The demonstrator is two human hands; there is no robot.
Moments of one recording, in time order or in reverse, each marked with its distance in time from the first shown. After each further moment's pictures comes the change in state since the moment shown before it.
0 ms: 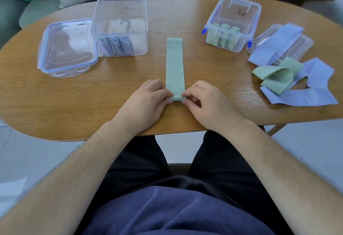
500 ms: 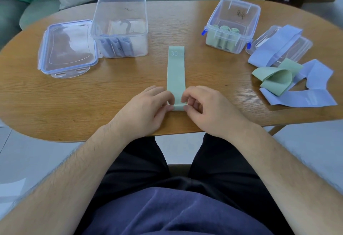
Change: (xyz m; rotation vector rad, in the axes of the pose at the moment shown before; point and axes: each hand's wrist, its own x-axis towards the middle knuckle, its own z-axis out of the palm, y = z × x) left_hand -0.006 0.011 -0.013 -0.079 -0.095 0.040; right_hand -0.009 -0.010 -0.012 0.043 -0.102 -0.002
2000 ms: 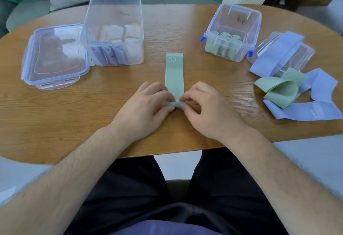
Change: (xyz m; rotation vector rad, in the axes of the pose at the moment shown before) left_hand 0.030 -0.030 0.014 0.011 0.118 -0.019; right_hand 0.033 0.020 0.008 -0.078 0.155 0.015
